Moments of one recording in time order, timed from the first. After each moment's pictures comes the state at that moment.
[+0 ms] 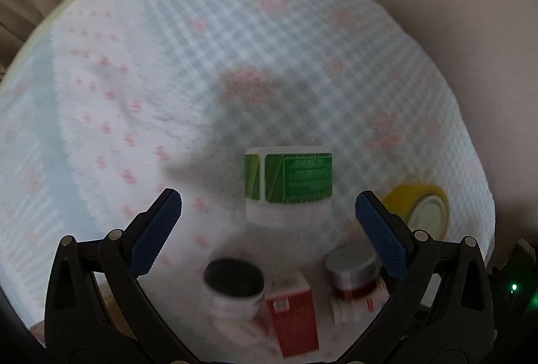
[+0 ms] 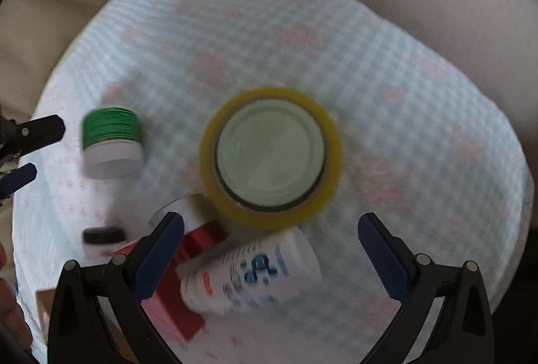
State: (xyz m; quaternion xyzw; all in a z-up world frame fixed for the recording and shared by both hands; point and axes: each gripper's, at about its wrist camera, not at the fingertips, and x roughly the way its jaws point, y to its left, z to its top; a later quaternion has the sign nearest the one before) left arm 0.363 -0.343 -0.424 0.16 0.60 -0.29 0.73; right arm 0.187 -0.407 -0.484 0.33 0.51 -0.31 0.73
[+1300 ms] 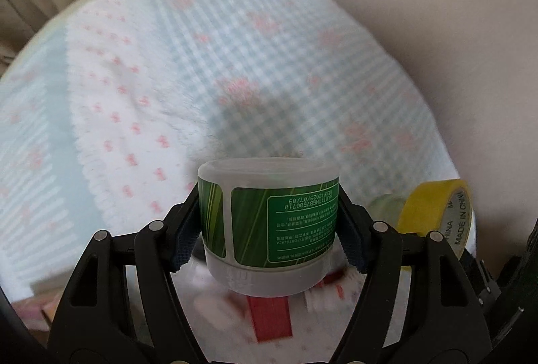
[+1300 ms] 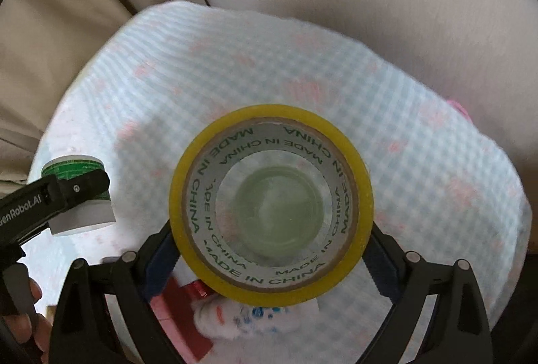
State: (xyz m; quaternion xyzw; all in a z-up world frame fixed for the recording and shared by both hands) left arm 0.335 -0.314 -0.362 0.11 0.57 -0.29 0.76; right arm 0.176 -0.430 -0.425 0.30 0.45 -0.29 0.79
